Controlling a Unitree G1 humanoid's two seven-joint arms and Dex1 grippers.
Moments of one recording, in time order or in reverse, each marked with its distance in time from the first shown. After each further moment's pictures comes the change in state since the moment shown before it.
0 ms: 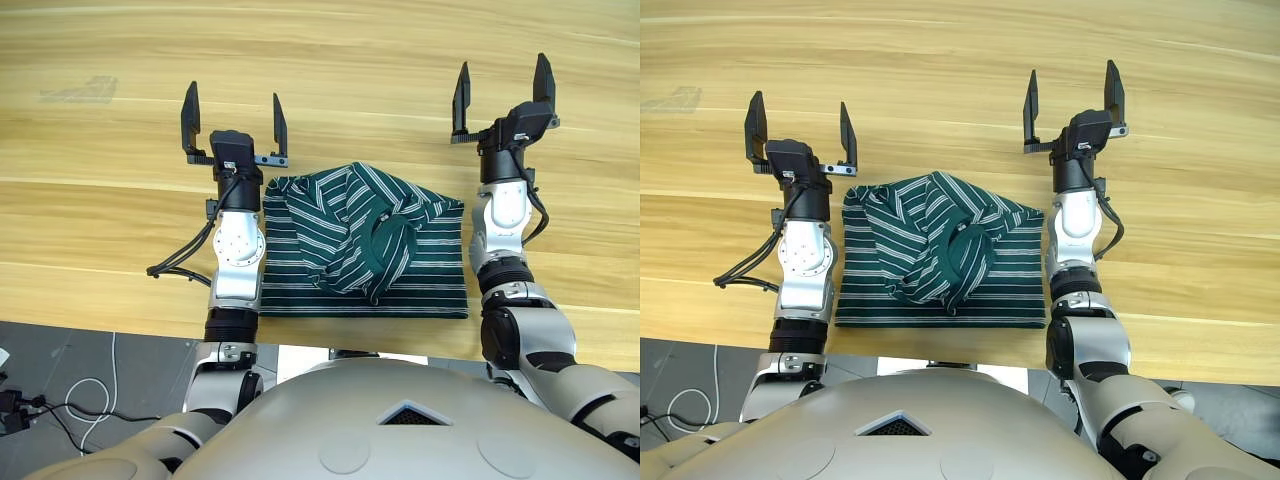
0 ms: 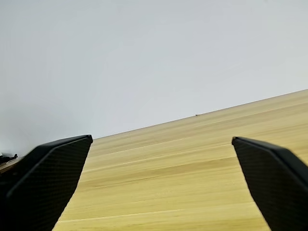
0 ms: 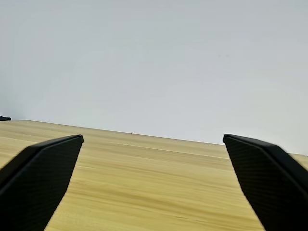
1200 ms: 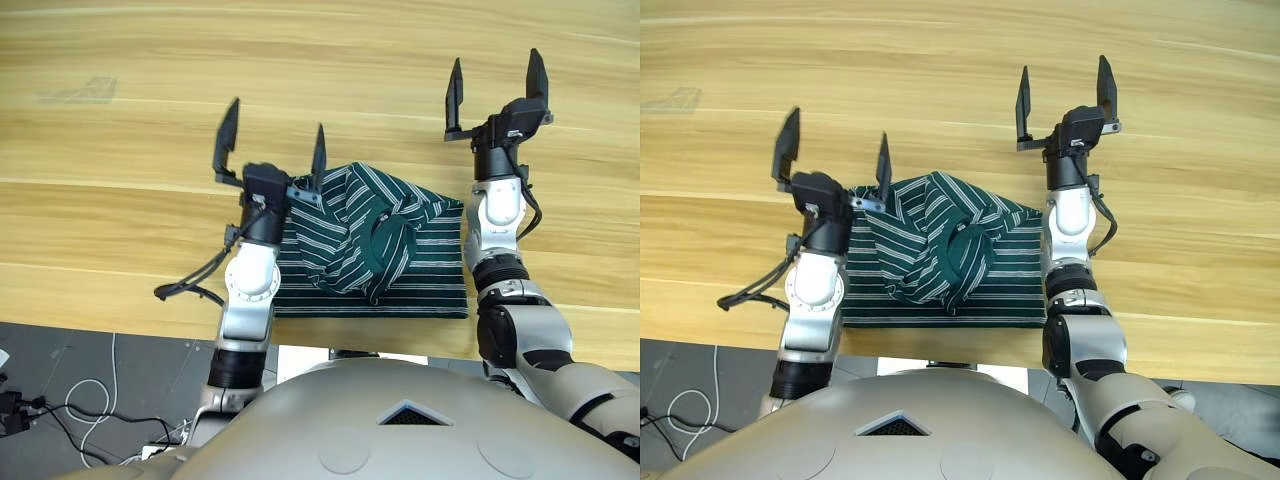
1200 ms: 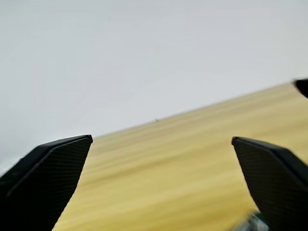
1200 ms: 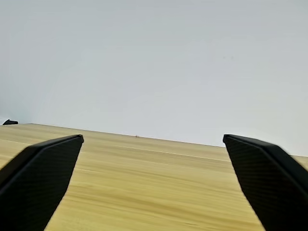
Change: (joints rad) left arm 0.355 0.019 -0.248 -0.495 0.039 0.205 -0.181; right arm -0.016 0.027 0.012 0.001 -0.011 -0.001 -0.006
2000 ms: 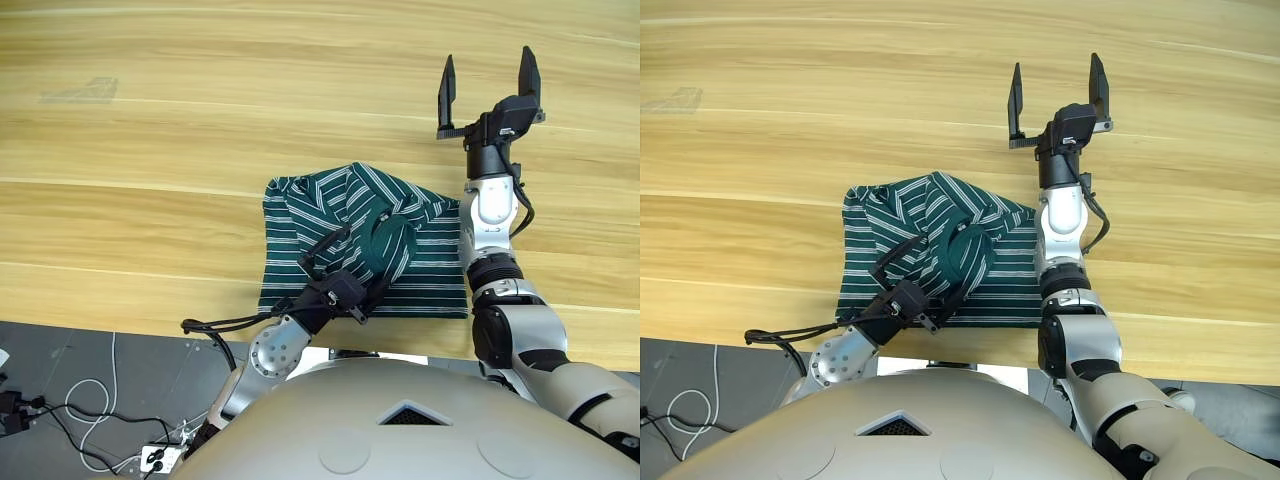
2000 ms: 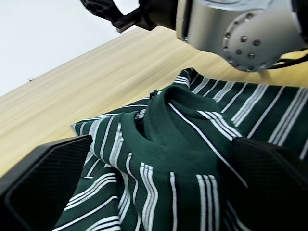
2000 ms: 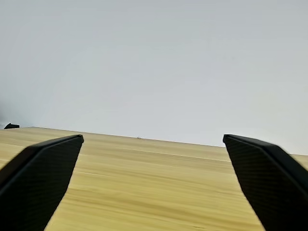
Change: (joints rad) left arm 0.226 0.186 -0.271 -0.136 0.074 0.181 -0.232; right arm -0.001 0.018 0.012 -0.014 -0.009 0.011 -0.026
